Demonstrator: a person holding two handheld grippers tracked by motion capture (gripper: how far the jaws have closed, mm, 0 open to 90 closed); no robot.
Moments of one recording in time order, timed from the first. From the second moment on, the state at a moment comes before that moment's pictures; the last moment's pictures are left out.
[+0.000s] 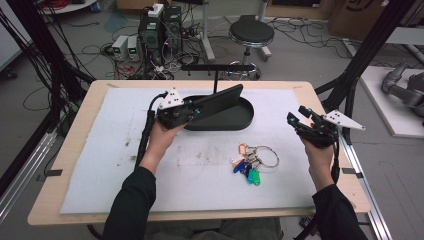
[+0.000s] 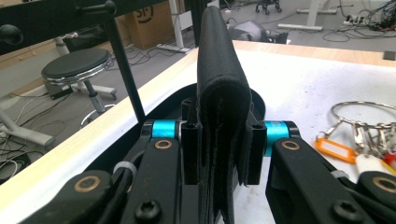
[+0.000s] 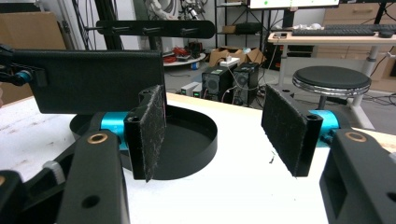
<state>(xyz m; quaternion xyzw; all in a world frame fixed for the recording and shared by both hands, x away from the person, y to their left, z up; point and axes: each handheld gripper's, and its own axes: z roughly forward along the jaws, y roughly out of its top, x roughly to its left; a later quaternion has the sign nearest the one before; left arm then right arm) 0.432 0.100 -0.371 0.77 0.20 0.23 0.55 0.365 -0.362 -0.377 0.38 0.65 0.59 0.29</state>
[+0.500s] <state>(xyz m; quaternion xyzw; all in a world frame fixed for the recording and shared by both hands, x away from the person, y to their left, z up) 0.451 0.093 -0.380 0.77 0.22 0.24 0.55 0.366 -0.363 -0.377 0.39 0.65 0.59 0.29</state>
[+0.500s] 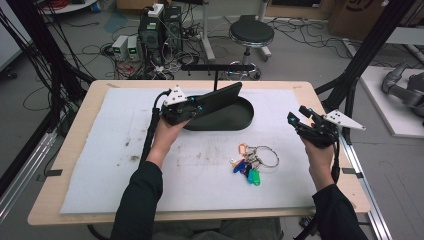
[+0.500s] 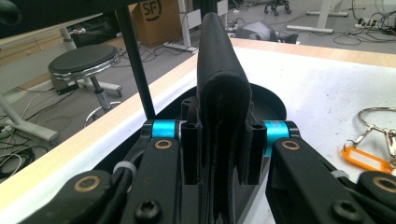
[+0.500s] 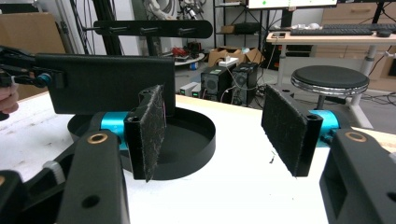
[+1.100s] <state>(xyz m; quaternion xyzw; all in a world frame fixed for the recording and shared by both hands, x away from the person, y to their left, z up) 0.470 0.084 -0.406 0.76 0.24 0.22 0.56 0.366 -0.363 -0.378 0.39 0.65 0.59 0.29</state>
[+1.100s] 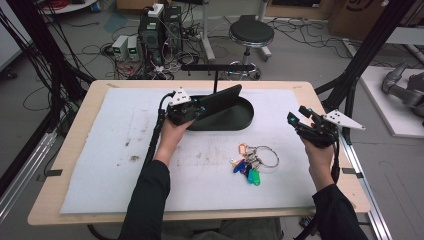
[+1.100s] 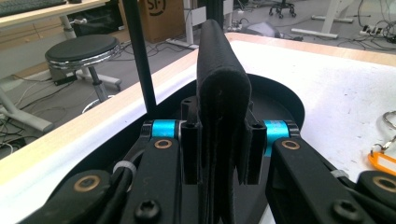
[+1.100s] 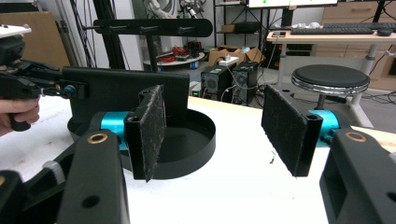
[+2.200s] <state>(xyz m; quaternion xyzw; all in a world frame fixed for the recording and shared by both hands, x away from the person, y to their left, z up) 0.483 0.088 -0.430 0.80 0.27 0.22 0.50 0.366 -0.362 -0.379 0.38 0.65 0.58 0.29</state>
